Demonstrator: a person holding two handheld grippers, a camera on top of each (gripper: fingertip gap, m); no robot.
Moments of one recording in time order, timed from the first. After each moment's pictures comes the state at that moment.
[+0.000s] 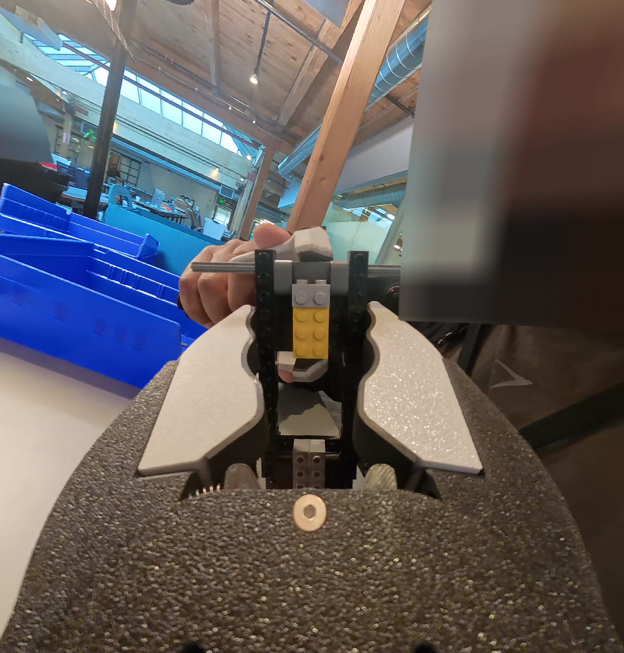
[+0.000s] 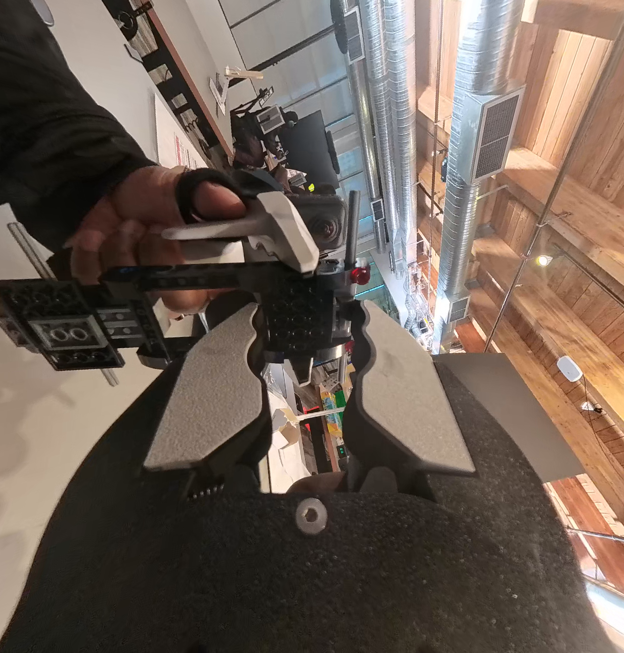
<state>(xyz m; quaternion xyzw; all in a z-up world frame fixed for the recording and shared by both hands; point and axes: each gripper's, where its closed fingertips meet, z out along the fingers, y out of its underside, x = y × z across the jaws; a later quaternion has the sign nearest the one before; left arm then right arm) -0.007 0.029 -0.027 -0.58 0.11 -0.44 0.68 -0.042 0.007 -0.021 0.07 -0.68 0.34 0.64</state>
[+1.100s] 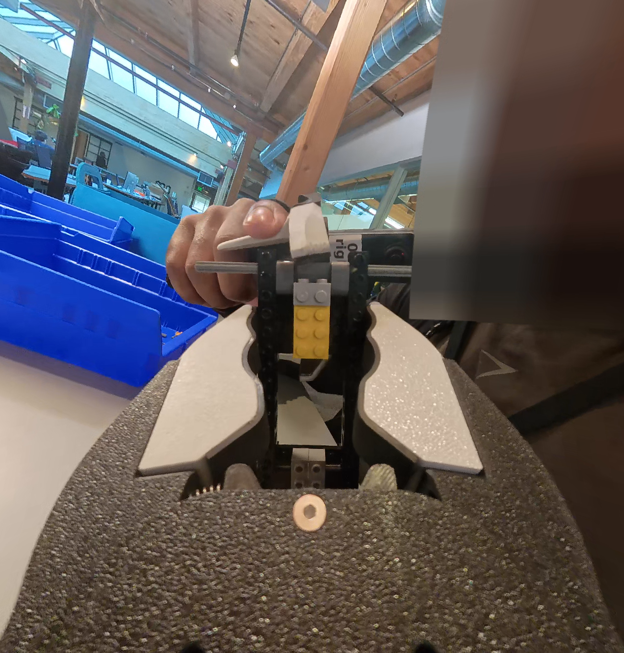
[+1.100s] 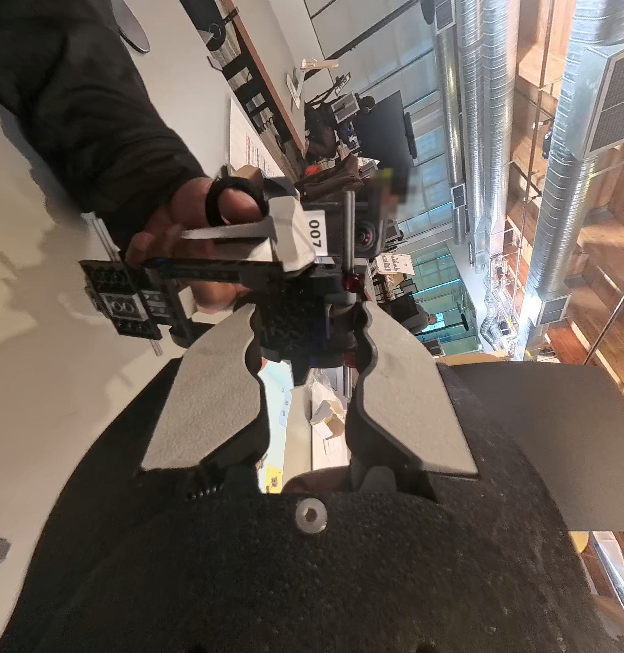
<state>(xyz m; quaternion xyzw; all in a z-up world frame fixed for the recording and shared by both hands) 0.000 0.028 -0.034 -0.57 0.12 -0.47 0.66 -0.036 0.005 -0.033 0.08 -0.76 0.34 0.55</state>
